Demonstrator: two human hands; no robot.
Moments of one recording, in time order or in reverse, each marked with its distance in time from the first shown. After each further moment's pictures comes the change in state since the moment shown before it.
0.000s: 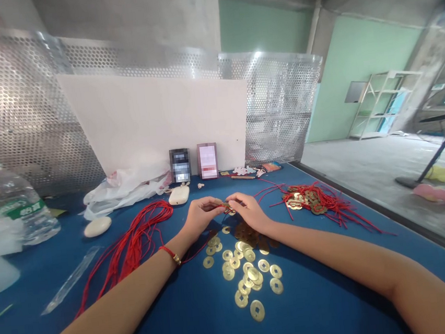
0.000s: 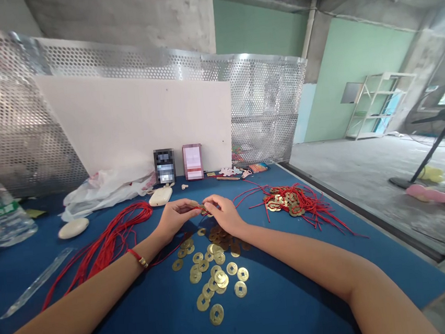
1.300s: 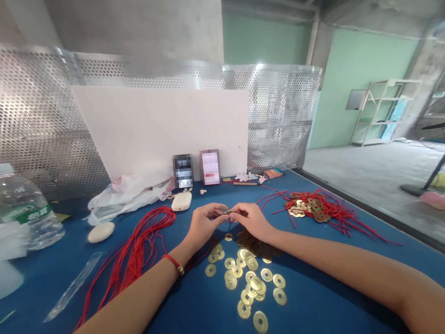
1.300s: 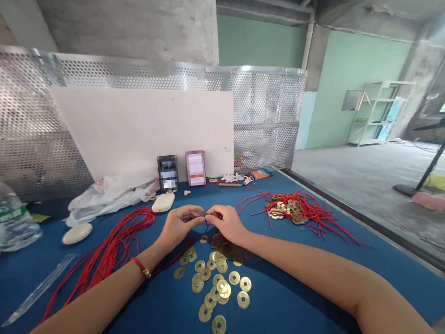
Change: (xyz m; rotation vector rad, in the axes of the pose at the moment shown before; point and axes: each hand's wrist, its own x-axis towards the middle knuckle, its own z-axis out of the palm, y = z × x) left_hand -0.003 0.001 0.002 0.157 -0.001 0.068; right_hand -0.003 0.001 0.001 0.021 -0.055 -0.005
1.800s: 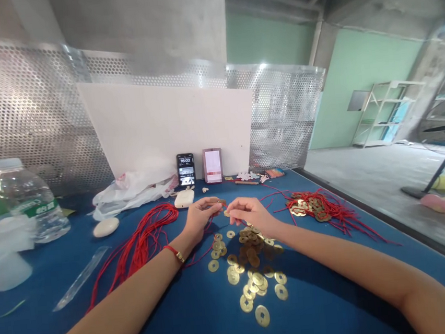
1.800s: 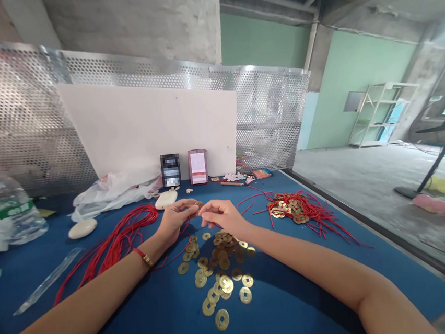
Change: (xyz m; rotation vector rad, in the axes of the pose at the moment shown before) left_hand 0.005 -0.003 -0.008 -0.438 0.233 -0.235; right_hand 0.000 -0.037 -0.007 0.358 -0.202 0.064
